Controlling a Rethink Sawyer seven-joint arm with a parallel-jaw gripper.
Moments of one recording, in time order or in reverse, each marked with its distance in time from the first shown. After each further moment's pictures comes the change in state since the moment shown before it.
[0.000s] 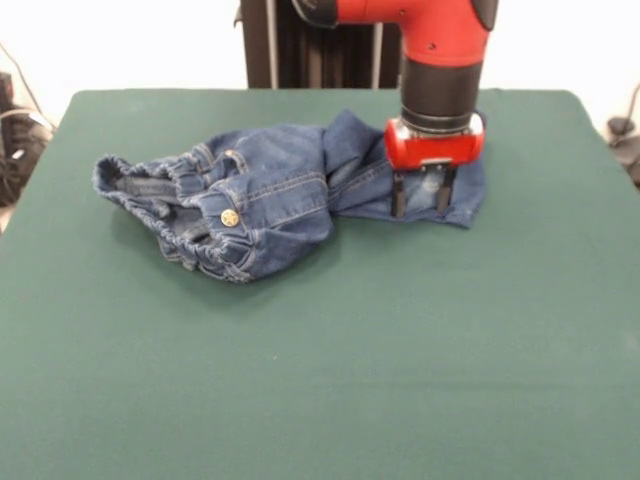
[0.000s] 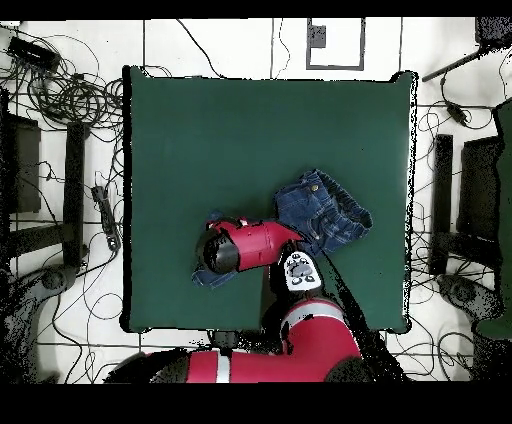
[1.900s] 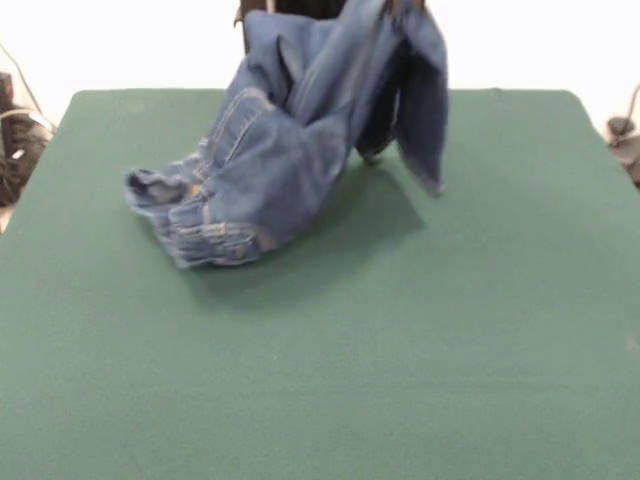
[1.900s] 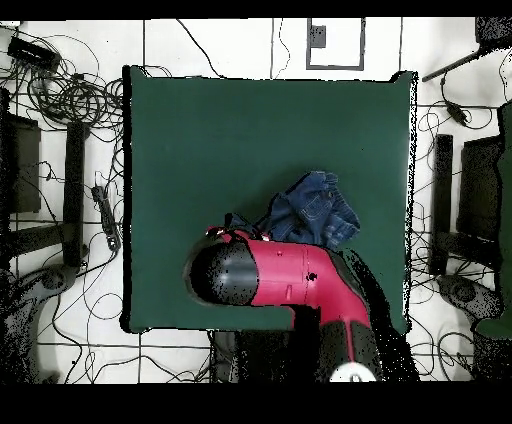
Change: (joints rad) arm -0.056 -0.597 -0.001 0.169 0.208 0.519 0.000
